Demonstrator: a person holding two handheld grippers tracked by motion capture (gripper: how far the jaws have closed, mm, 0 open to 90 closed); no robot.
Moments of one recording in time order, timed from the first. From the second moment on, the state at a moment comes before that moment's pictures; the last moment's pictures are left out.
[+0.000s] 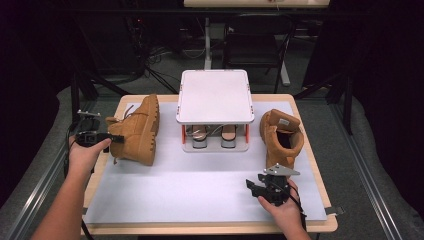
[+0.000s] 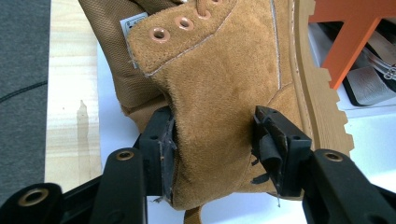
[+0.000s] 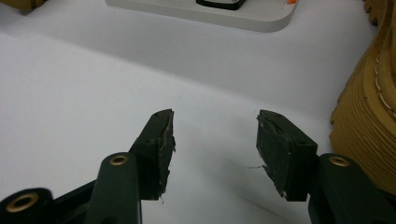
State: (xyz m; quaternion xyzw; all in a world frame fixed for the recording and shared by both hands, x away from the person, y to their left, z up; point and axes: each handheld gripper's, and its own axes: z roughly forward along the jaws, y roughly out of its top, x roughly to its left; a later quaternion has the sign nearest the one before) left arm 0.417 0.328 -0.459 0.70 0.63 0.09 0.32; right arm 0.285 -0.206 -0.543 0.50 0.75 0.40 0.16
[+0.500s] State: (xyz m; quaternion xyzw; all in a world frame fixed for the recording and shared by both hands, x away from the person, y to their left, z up) left arm 0.415 0.308 -0.441 0.71 0.61 0.10 0.35; right arm 0.285 -0.207 -0.543 0.50 0.75 0.40 0.16
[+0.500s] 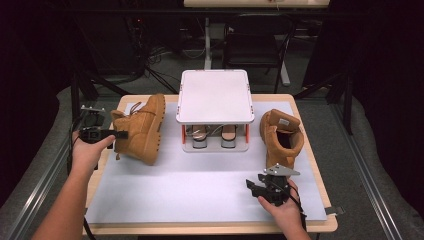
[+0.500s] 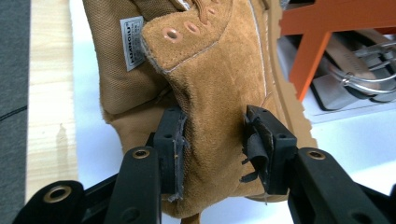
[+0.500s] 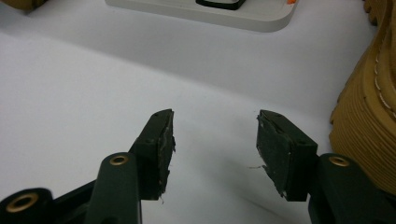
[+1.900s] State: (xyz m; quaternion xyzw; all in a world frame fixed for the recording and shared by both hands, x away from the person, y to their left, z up) left arm 0.430 0.279 -0.434 0.70 0.60 0.04 0.38; right arm 0.285 -0.207 -0.543 0.50 0.75 0.40 0.16
